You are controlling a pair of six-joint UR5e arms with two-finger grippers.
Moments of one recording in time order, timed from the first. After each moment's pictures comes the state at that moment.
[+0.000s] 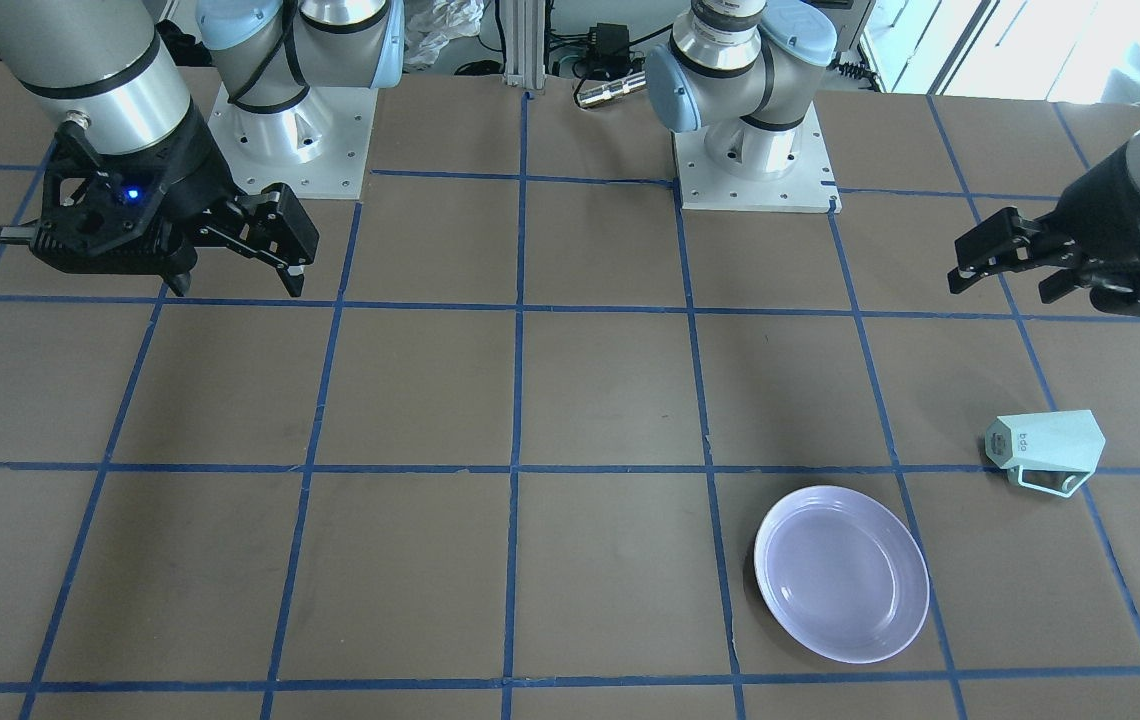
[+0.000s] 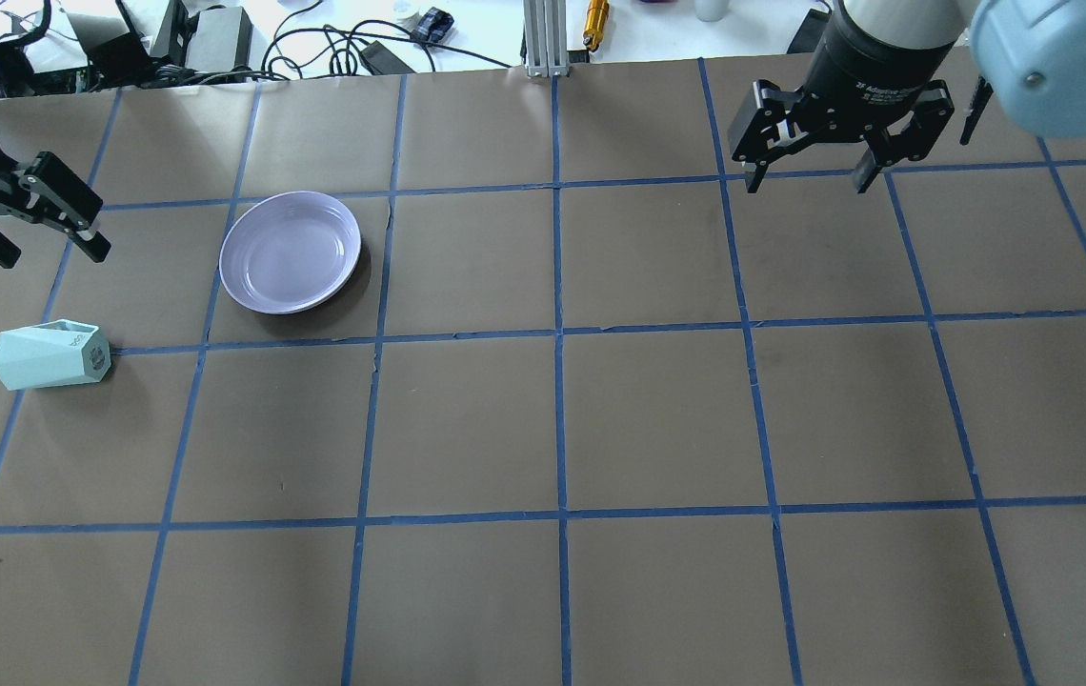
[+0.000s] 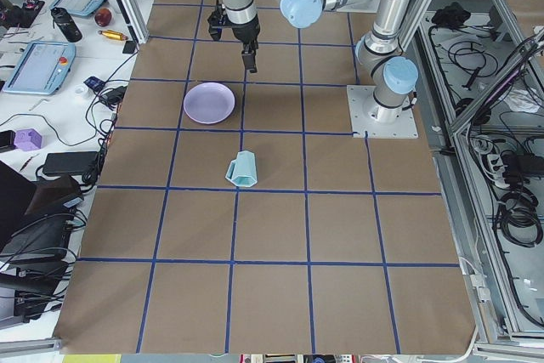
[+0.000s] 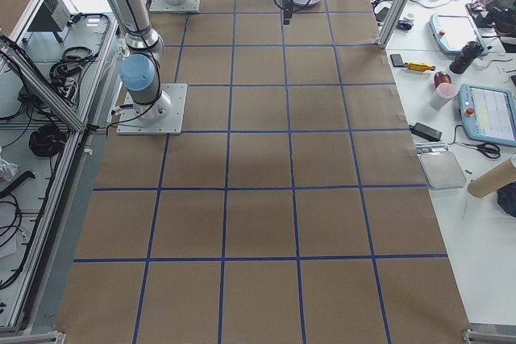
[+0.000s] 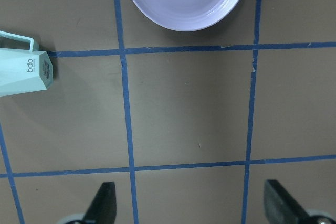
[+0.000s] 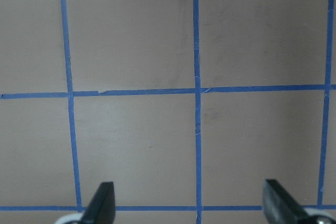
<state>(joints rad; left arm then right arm) -1.13 -1.68 -1.49 -1.73 1.57 0.50 1.58 -1.51 1.50 -1.60 -1.52 0.04</state>
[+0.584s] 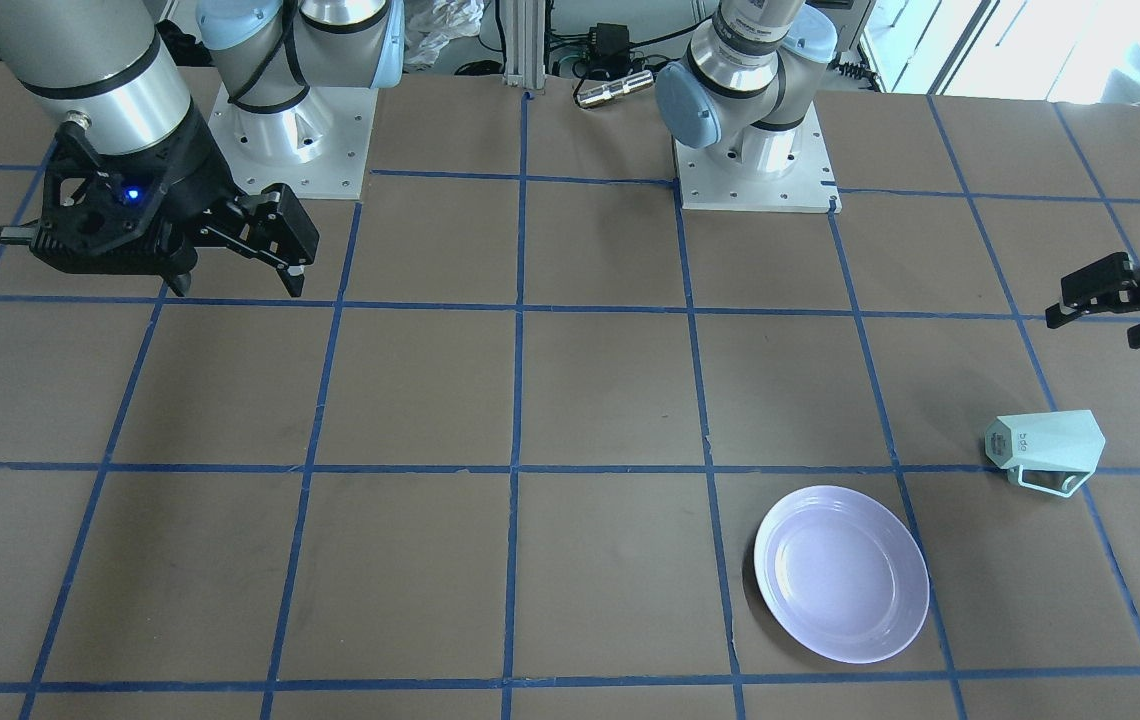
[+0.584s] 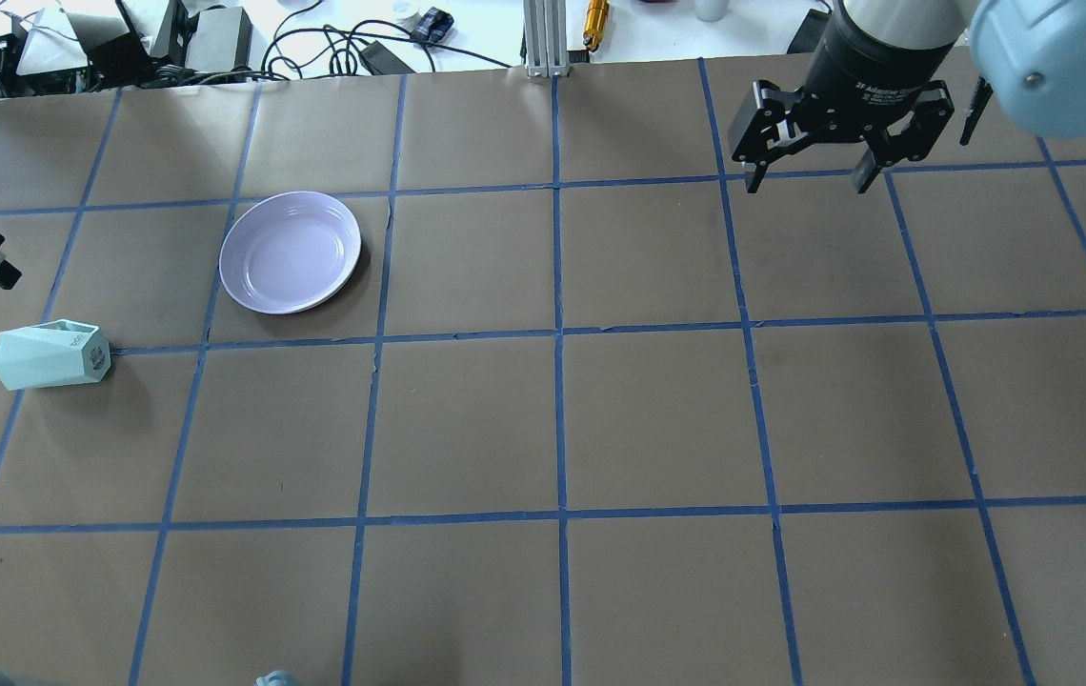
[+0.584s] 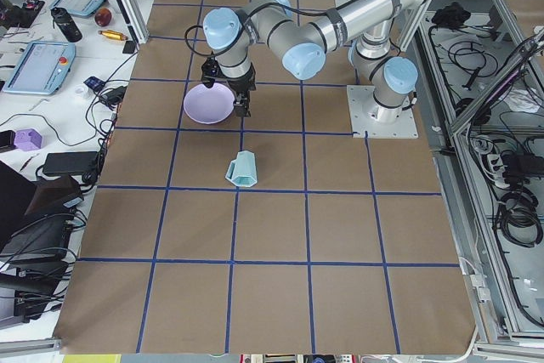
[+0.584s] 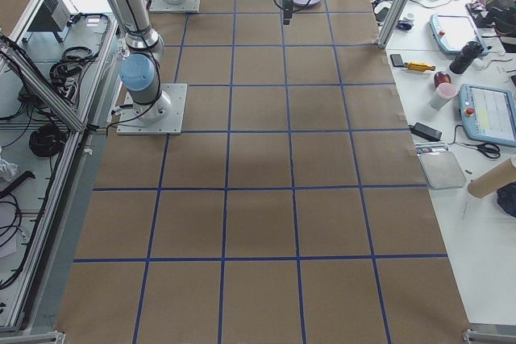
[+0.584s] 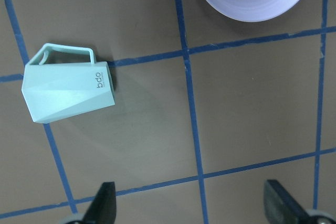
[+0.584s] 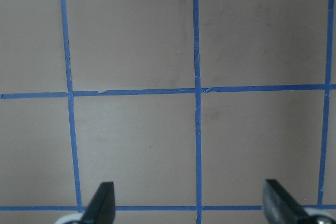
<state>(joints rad) -0.95 -1.79 -1.48 -1.62 1.57 0.80 1.58 -1.51 1.51 -1.60 -1.52 0.04</state>
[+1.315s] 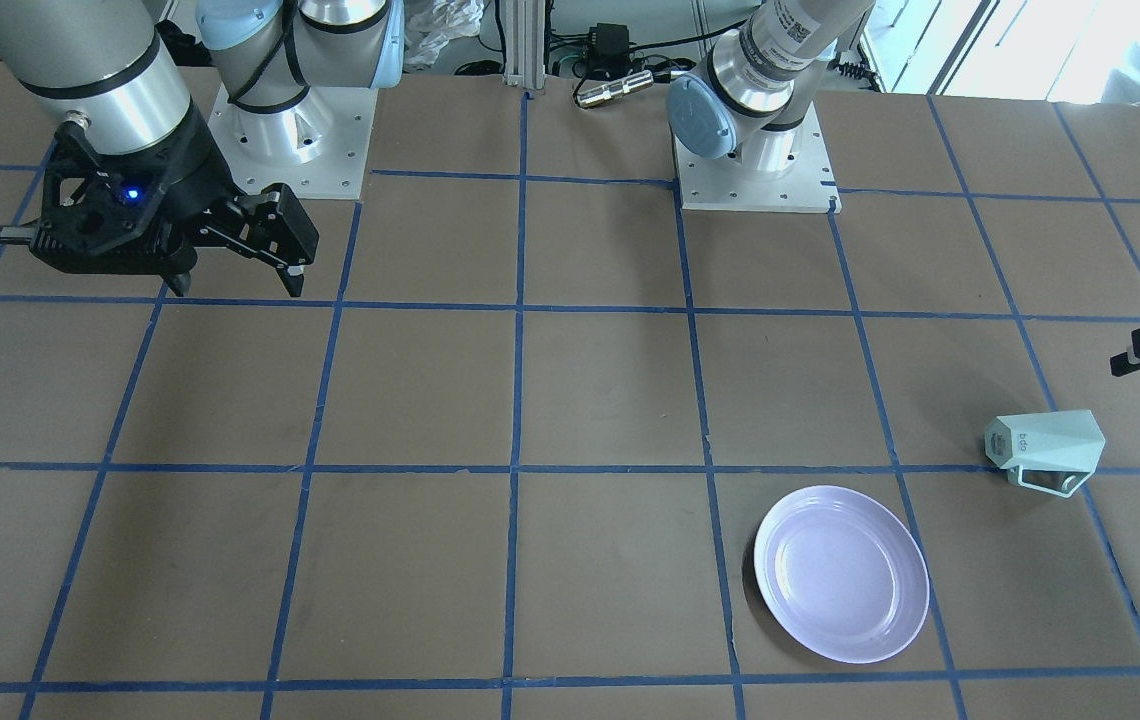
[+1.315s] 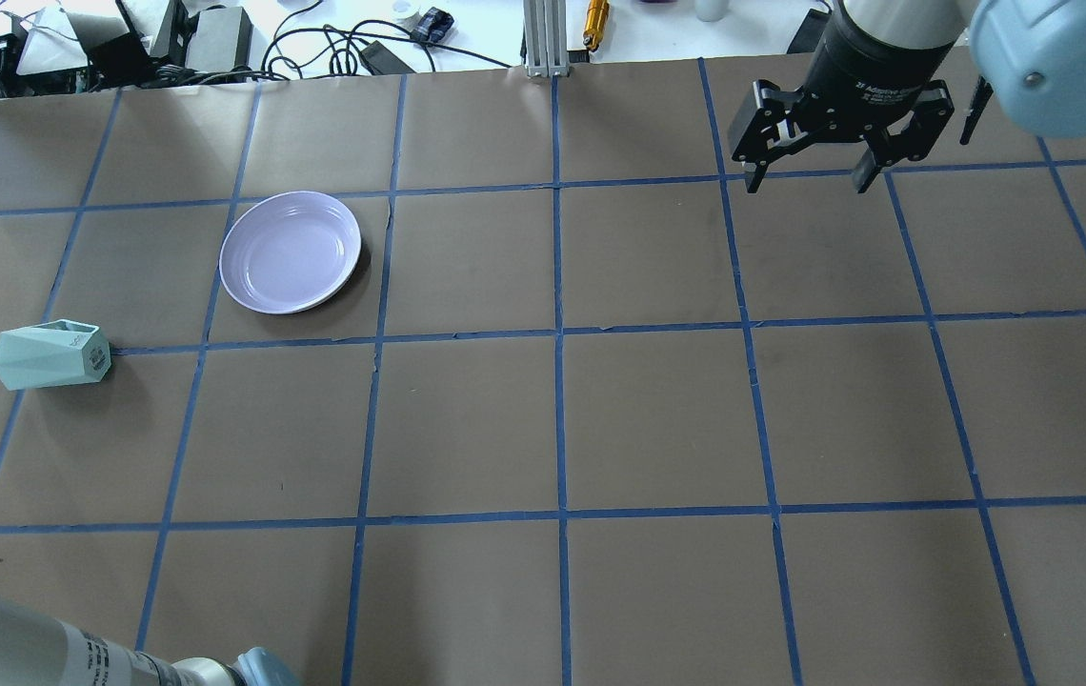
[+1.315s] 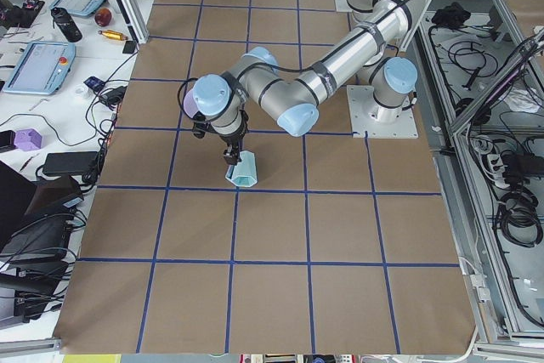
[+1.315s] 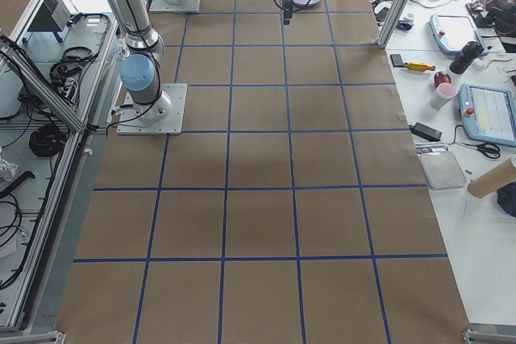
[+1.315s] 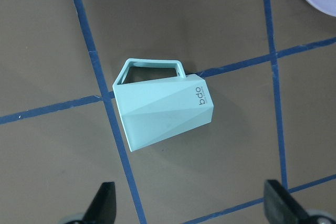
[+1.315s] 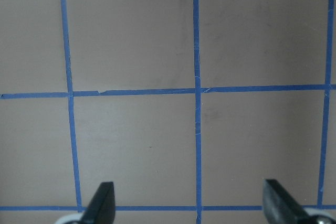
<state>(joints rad) -0.81 -2.00 -1.37 -1.57 1.54 0.95 1.58 -1.51 1.50 -1.60 -1.52 0.04</state>
